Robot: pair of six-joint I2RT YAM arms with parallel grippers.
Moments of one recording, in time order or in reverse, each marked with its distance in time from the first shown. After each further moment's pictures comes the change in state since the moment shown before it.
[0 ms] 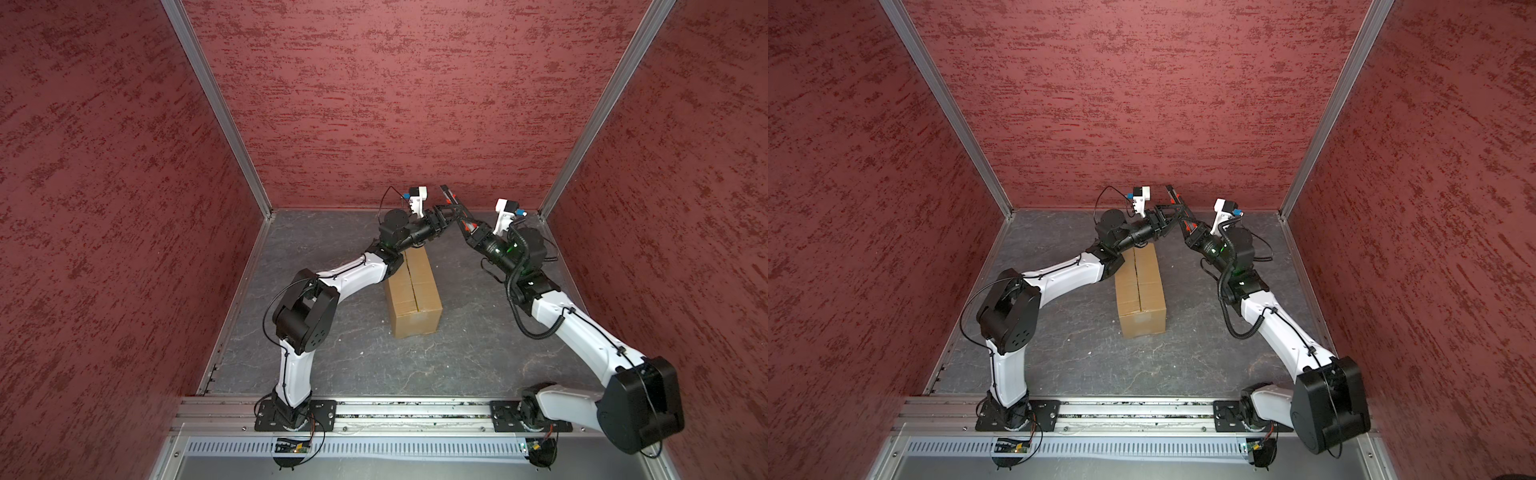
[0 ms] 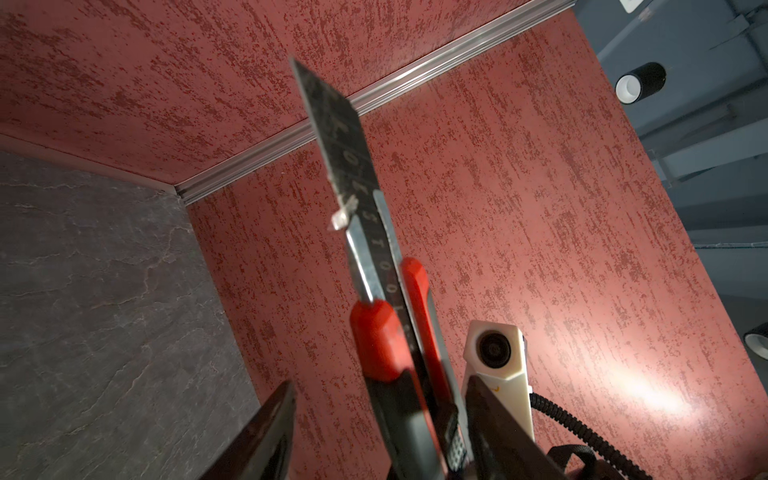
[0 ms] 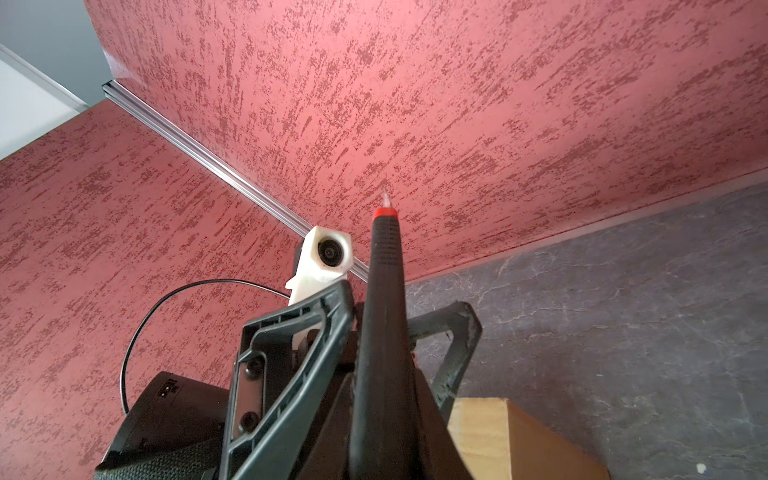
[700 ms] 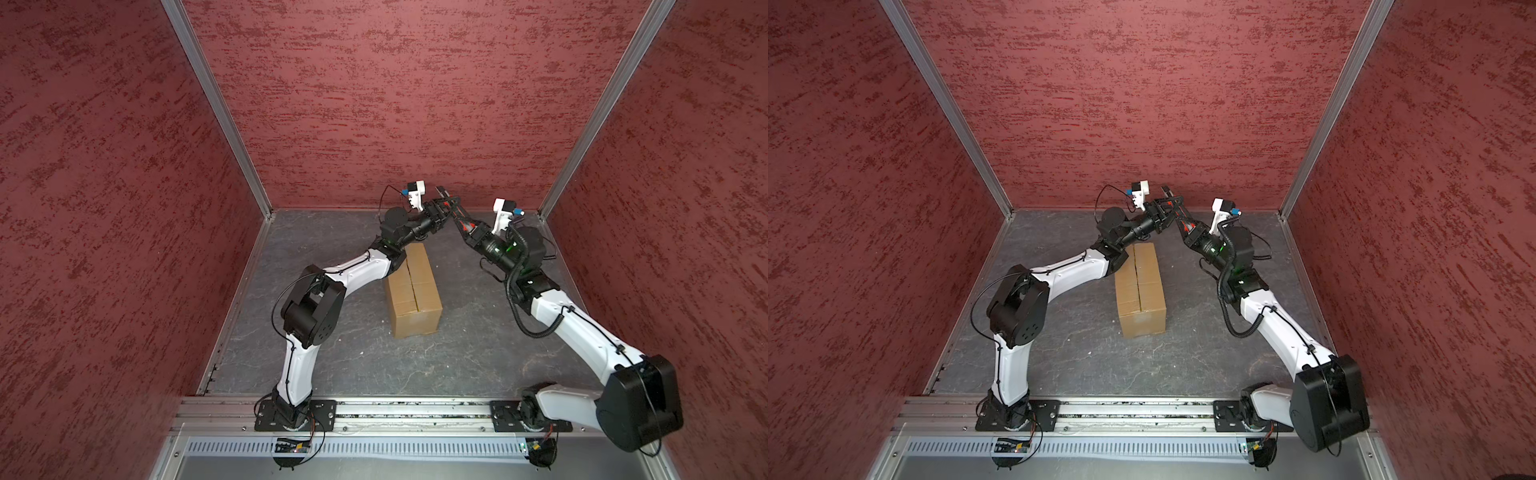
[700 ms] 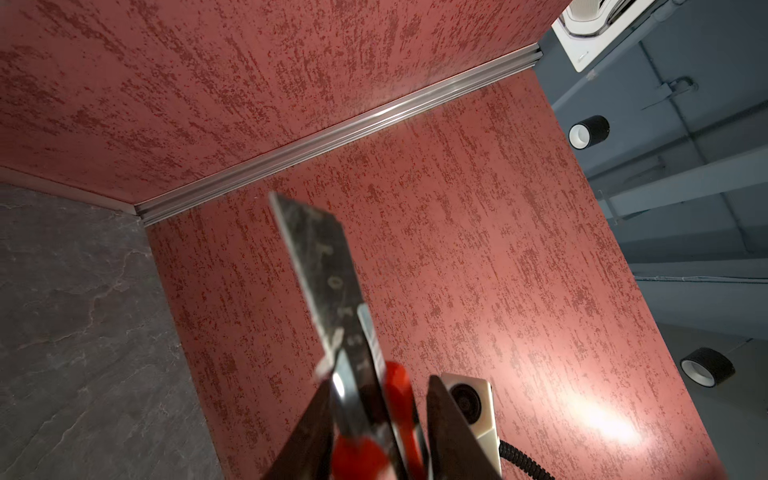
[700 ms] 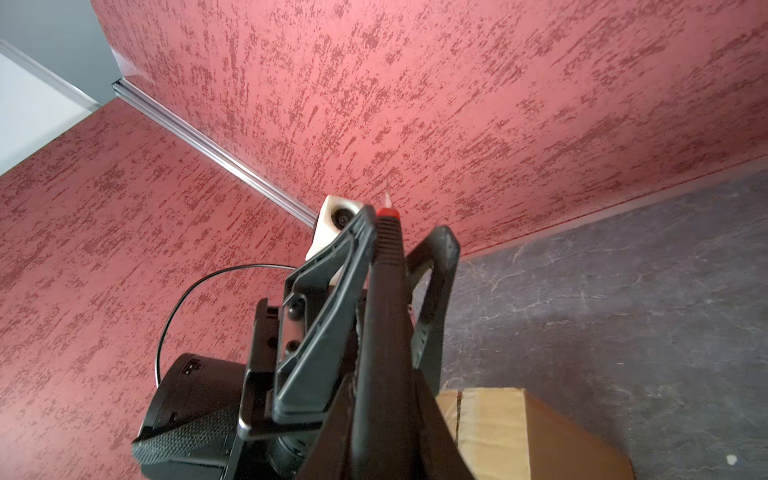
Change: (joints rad) left arm -0.002 0.078 0.075 0.090 -0.024 -0.117; right arm -0.001 0.013 0.007 0.007 -0.038 0.031
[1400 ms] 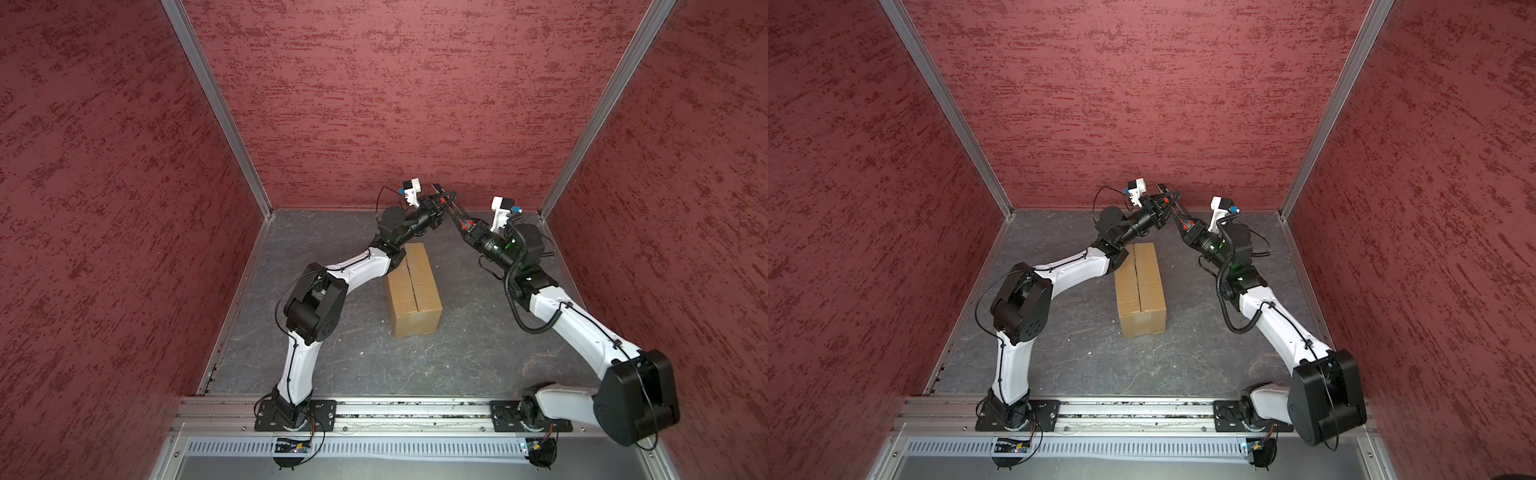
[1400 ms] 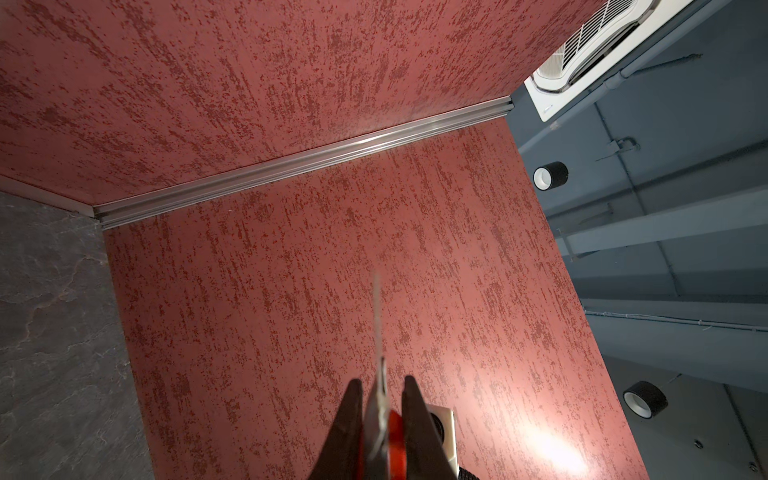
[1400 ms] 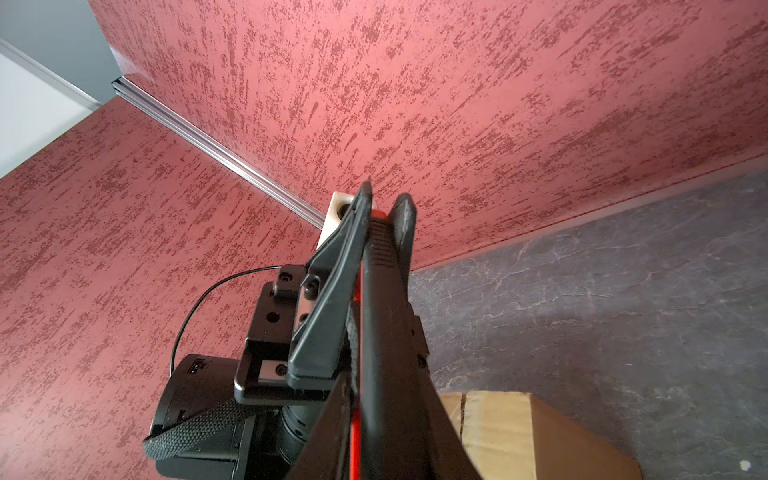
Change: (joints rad) left arm 0.019 0.039 0.036 0.088 -0.045 -0.154; right arm -0.002 0.030 0.029 -0.005 -0.029 0.009
